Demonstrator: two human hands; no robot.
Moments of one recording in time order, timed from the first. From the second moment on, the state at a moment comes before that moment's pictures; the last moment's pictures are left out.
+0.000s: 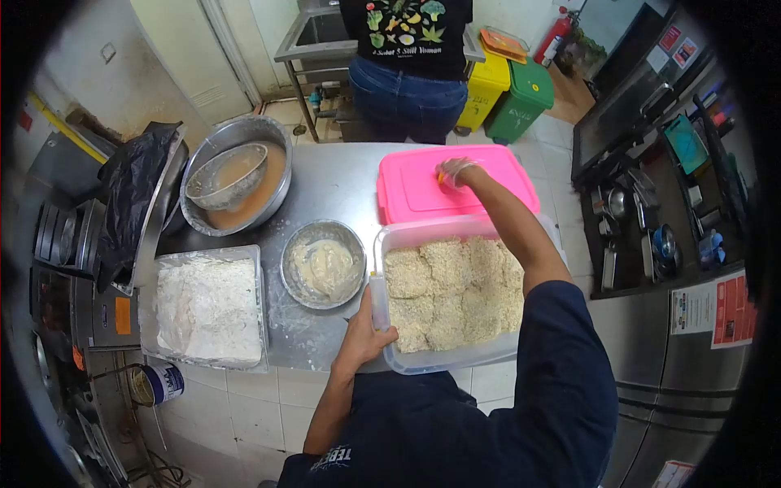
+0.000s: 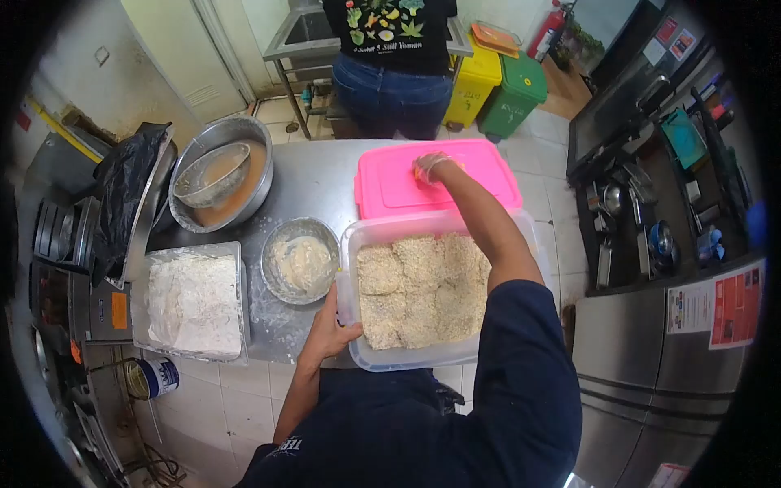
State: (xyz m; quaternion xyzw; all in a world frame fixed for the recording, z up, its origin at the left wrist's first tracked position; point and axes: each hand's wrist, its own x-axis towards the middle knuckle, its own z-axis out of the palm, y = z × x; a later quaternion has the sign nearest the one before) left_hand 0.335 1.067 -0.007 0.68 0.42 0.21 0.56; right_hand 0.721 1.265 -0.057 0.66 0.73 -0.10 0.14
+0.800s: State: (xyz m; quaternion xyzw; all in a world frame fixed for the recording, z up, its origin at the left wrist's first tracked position) left_hand 0.335 1.070 -0.019 0.69 0.37 0.21 0.59; right_hand 0.592 1.066 -0.026 0.83 0.48 -0.18 -0.20
